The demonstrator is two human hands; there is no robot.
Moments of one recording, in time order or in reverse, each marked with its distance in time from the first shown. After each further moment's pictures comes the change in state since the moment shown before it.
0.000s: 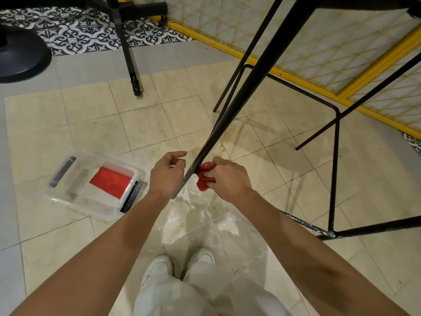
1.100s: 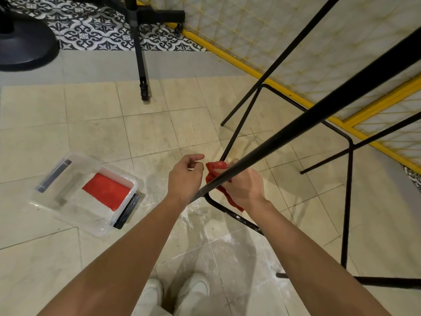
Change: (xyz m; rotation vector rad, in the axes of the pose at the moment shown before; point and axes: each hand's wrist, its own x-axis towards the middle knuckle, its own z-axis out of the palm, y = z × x) left_hand 0.038 0.017 0.021 -0.121 0.003 0.006; right_hand 0.042 0.009 -0.008 0.283 0.166 0.174
